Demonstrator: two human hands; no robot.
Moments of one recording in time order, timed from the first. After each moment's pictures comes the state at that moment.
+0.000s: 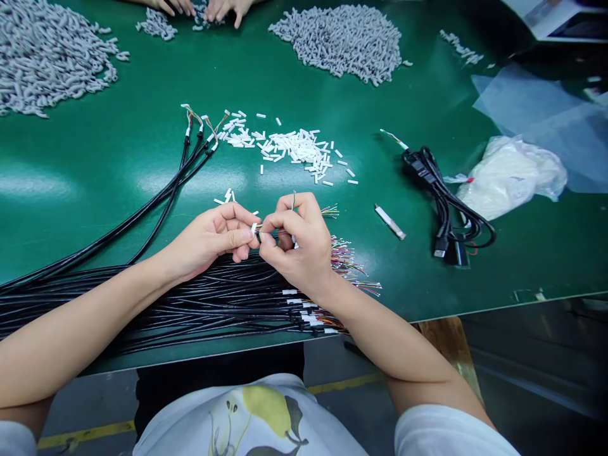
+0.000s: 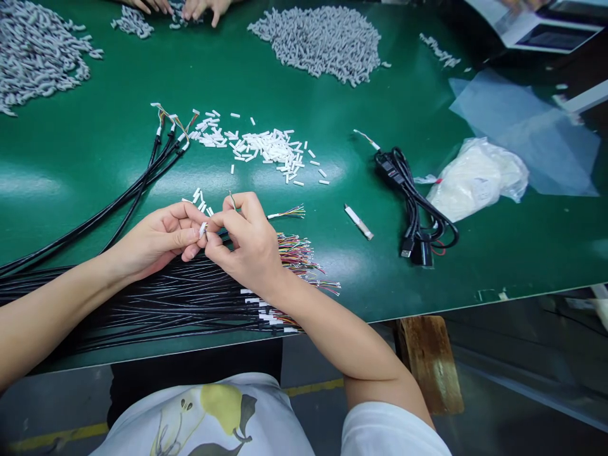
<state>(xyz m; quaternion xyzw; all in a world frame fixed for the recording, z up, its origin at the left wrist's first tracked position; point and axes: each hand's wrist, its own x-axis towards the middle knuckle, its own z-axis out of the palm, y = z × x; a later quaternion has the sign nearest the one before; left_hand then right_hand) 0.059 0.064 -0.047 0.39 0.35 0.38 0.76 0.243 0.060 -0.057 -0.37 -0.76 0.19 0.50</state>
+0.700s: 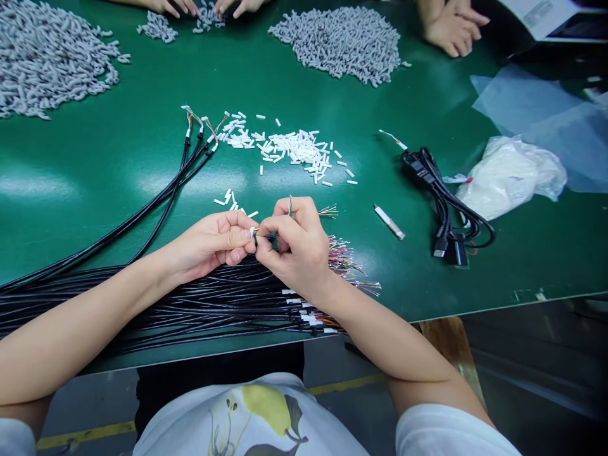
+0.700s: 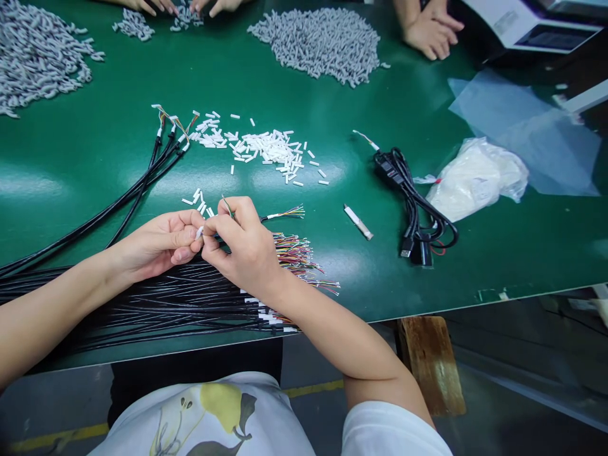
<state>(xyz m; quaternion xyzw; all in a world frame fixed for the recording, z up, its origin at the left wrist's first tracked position) 0.061 0.065 -0.039 0.30 0.35 0.33 0.83 0.241 0.060 -0.063 -0.34 -0.79 0.08 0.51</state>
